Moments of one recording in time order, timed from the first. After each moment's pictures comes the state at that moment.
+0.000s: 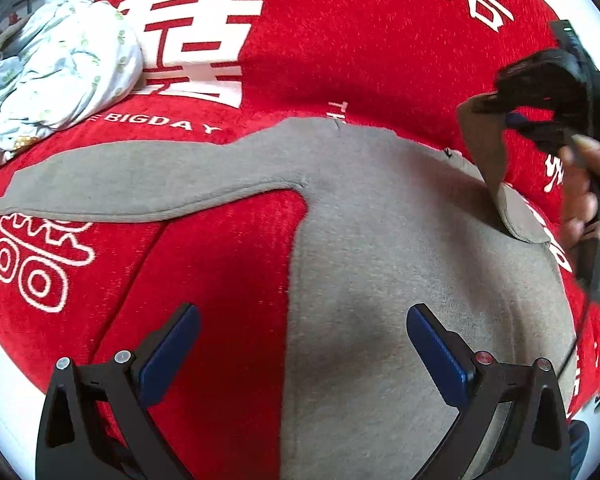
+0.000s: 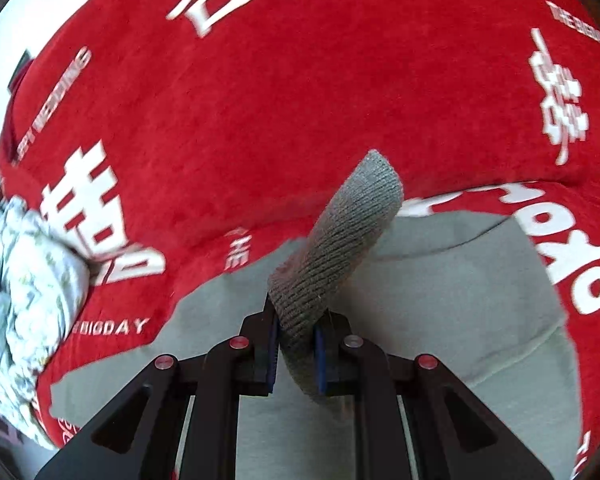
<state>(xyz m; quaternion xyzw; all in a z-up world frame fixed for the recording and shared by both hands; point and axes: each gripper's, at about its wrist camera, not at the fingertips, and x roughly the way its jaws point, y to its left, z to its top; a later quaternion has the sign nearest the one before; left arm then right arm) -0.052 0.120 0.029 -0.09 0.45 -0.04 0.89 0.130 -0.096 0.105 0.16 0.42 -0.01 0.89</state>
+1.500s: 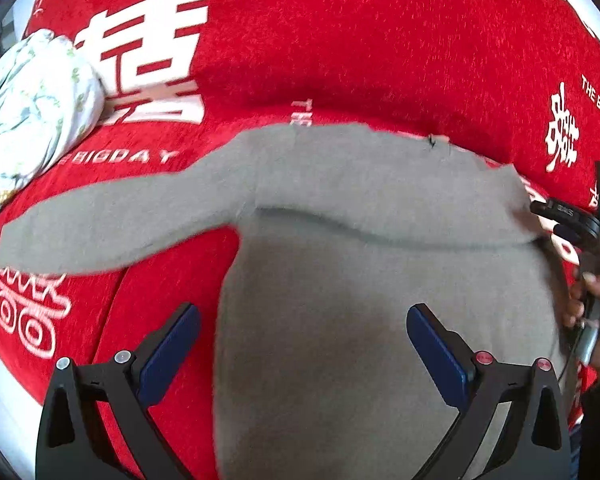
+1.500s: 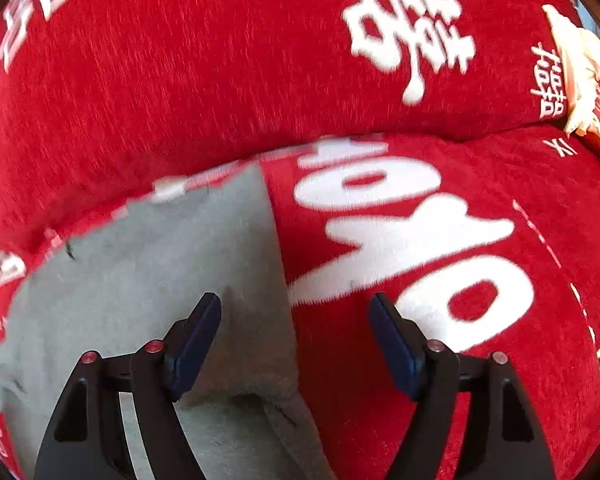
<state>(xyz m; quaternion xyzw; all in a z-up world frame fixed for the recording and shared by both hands) -0.002 0.057 0.050 -0.03 0.48 -0.04 0.88 0.099 -0.328 0.032 0.14 0.43 -0.13 0.88</state>
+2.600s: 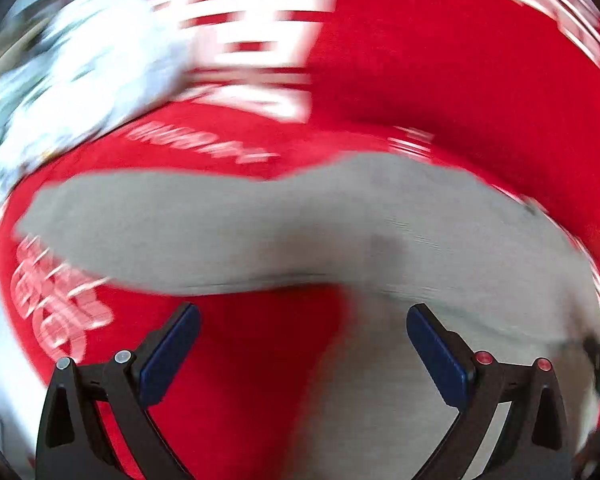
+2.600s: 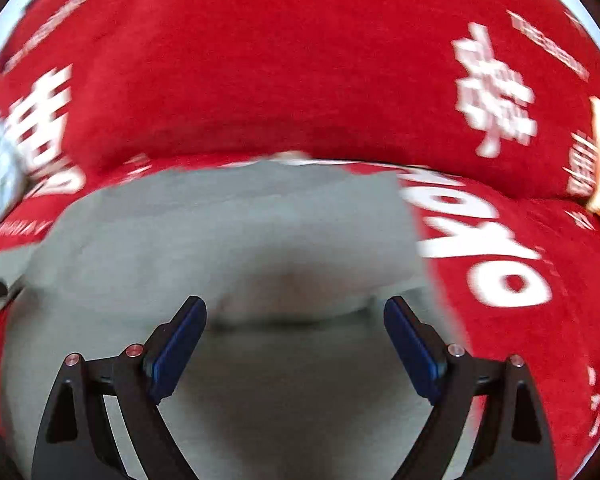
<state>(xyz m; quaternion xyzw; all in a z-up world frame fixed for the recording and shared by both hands) 0.030 0.147 0.030 -0.11 0.47 0.13 0.86 0.042 -0.205 0.032 0.01 0.41 -0.03 0.91</state>
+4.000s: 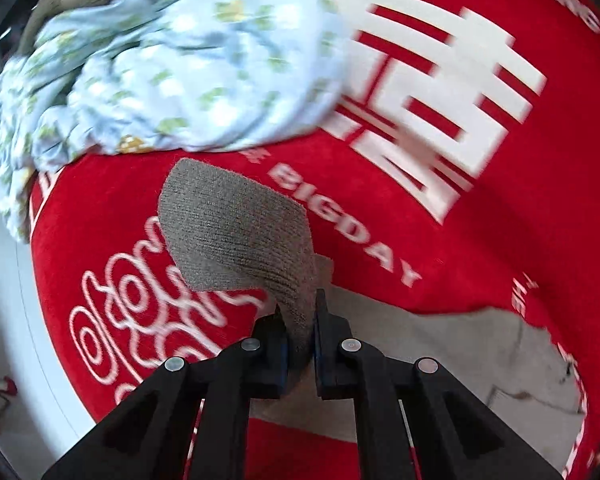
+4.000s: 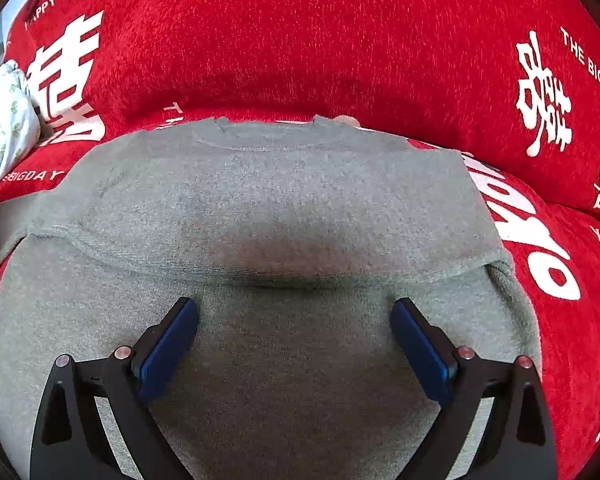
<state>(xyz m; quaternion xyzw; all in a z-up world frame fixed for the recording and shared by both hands) 0.099 0.286 0.069 -0.21 0.48 0.23 0.82 0.044 -0.168 0.010 -0.02 0.45 -0.01 0.89</state>
